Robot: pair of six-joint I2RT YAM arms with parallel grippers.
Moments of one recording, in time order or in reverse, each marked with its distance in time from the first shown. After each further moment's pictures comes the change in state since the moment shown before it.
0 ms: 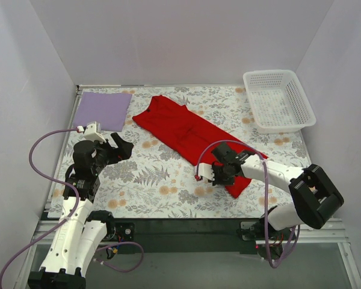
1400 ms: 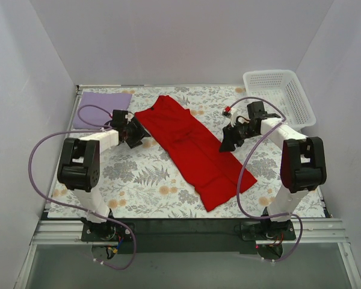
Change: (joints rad) left arm -0.058 1.088 0.329 0.238 0.044 -0.328; right arm -0.519 0.339 0.448 -0.047 -0.692 0.371
